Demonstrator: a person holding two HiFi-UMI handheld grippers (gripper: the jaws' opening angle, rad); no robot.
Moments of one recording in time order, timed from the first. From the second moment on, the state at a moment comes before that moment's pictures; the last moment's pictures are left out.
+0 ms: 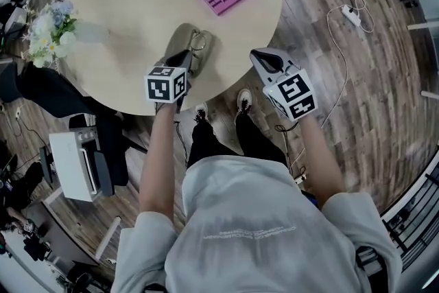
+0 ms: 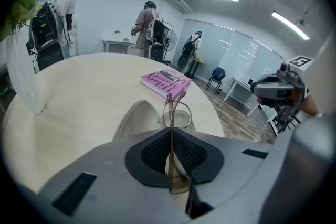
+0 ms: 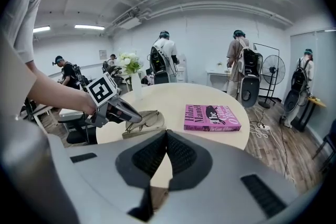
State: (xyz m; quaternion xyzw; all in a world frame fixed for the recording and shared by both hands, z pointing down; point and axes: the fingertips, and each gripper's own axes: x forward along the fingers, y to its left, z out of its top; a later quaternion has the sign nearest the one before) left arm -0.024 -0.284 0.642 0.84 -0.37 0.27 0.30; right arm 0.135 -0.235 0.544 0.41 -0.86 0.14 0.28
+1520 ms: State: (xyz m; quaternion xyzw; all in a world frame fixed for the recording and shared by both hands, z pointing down) left arm 0.003 -0.265 0.694 0.78 -0.37 0.42 0.28; right arm 0.161 -0.262 0.556 0.37 -0.88 0.15 0.27
